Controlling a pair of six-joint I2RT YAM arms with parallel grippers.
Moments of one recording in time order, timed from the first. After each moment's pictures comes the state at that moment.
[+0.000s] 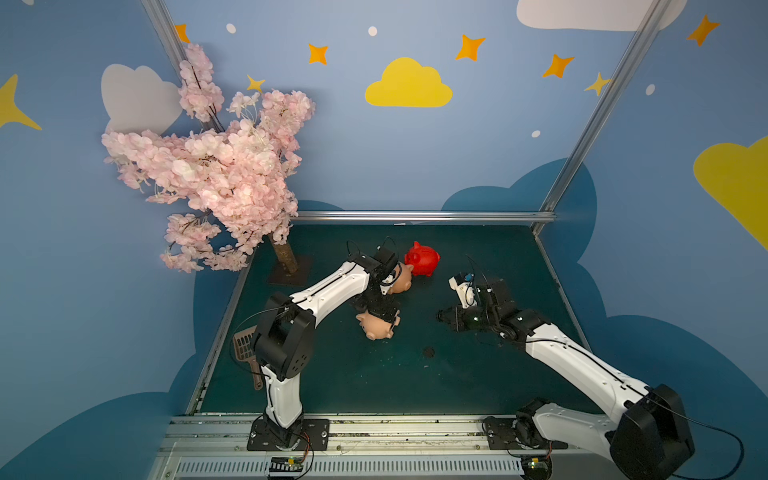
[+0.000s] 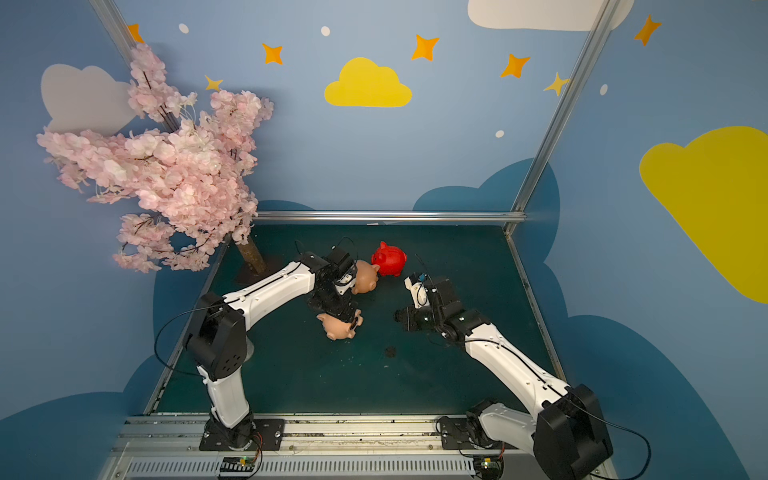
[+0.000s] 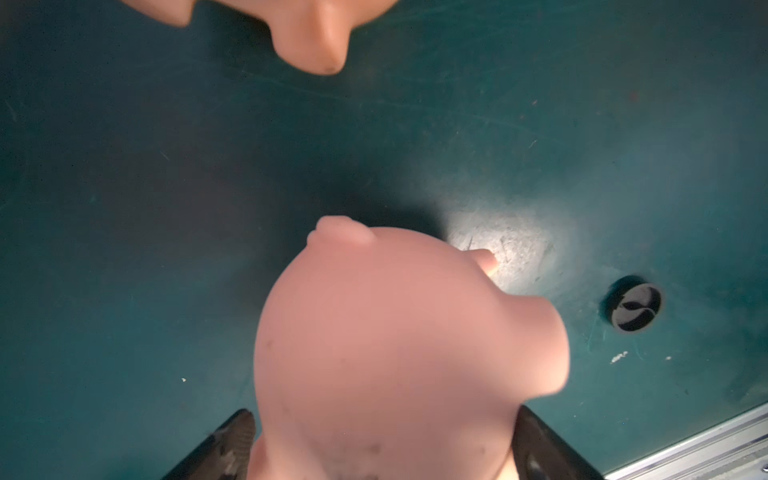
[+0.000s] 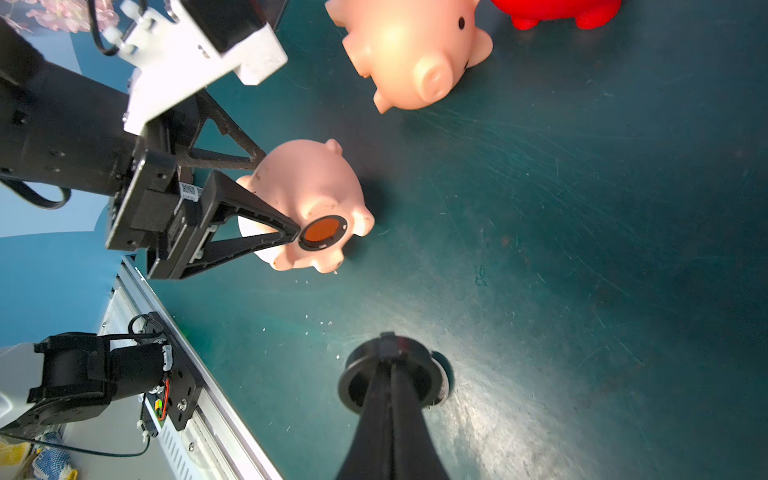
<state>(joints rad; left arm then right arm) -0.58 1.87 1.51 -1.09 0.08 -0.13 0.55 1.16 0.77 -0.39 -0.36 0.38</state>
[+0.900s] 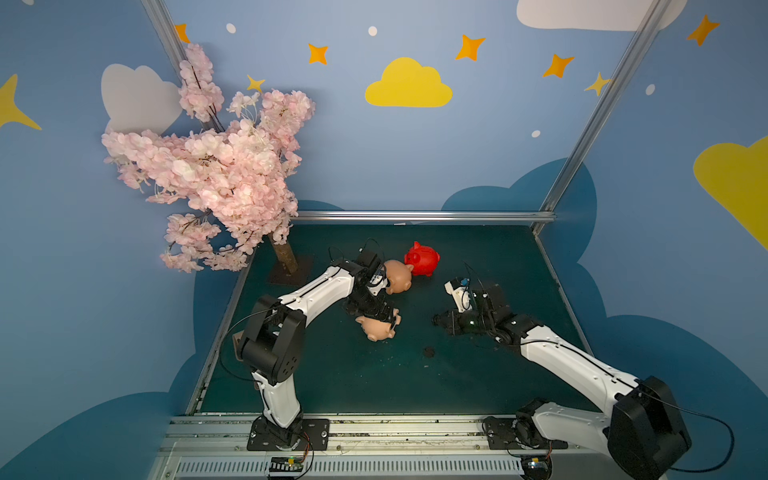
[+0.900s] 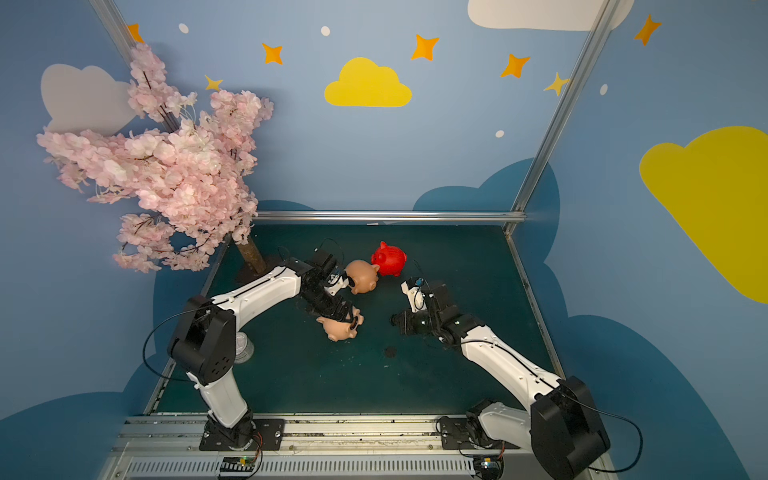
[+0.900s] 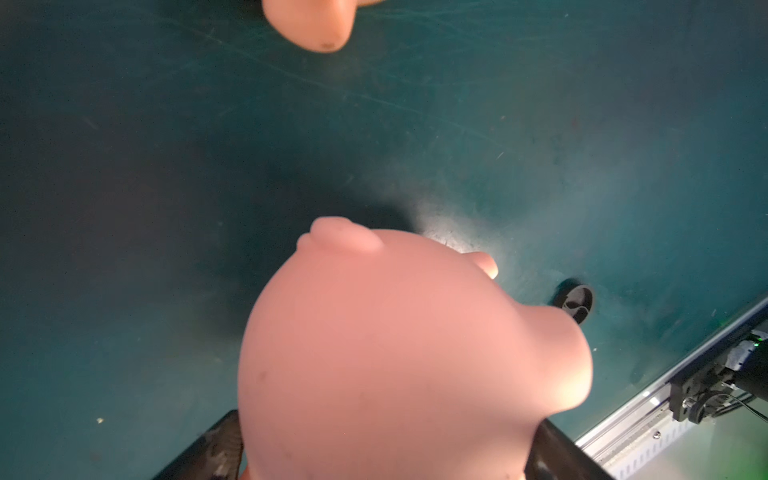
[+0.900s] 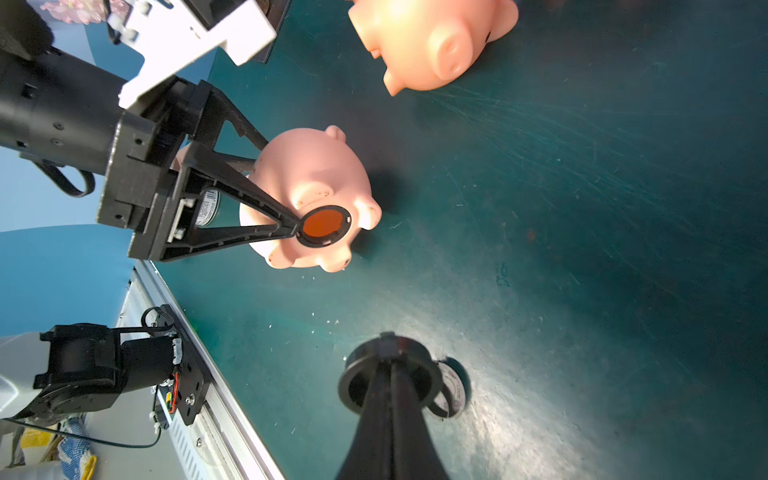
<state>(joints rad) -0.49 1.80 1.34 -0.92 0.31 -0.14 0.57 1.20 0.71 -0.28 -0.41 0.41</state>
